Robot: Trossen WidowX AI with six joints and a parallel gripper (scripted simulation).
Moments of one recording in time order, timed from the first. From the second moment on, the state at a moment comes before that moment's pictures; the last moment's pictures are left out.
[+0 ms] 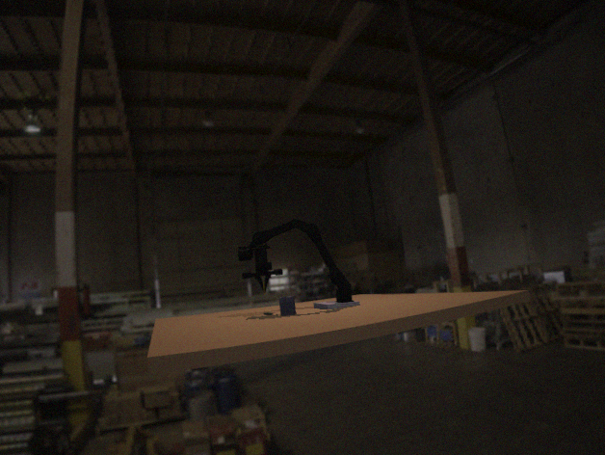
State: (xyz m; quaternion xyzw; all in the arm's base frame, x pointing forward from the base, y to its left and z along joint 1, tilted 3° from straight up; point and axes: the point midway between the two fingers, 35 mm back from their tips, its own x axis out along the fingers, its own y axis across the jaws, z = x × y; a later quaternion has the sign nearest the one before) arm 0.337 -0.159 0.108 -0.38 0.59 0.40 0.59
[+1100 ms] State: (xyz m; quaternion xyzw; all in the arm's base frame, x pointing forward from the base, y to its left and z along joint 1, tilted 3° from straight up) arm 0.329 -0.109 0.114 -0.36 0.60 0.38 0.60
